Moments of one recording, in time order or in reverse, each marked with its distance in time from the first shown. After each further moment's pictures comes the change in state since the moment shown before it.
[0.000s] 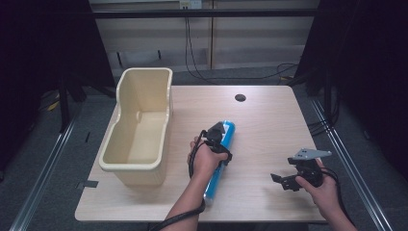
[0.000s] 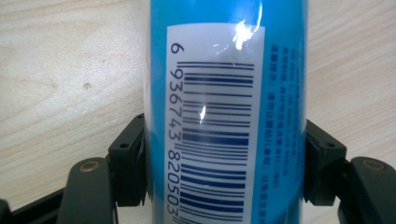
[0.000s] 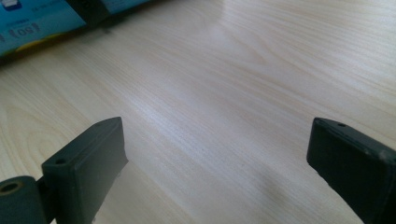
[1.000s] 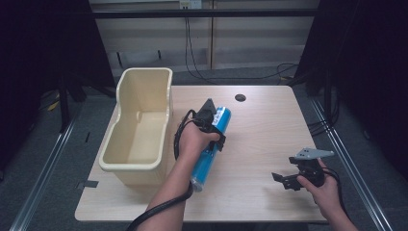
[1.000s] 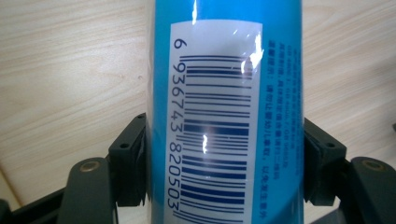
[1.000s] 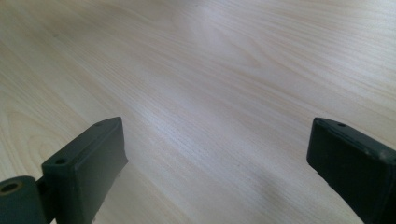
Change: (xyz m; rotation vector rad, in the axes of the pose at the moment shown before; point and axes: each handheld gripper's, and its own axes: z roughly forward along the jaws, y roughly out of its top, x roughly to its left) left arm 0.010 0.014 -0.091 0.009 -0.048 -0.034; right arm -0.002 0.000 -0.003 -0.020 -0.006 0.010
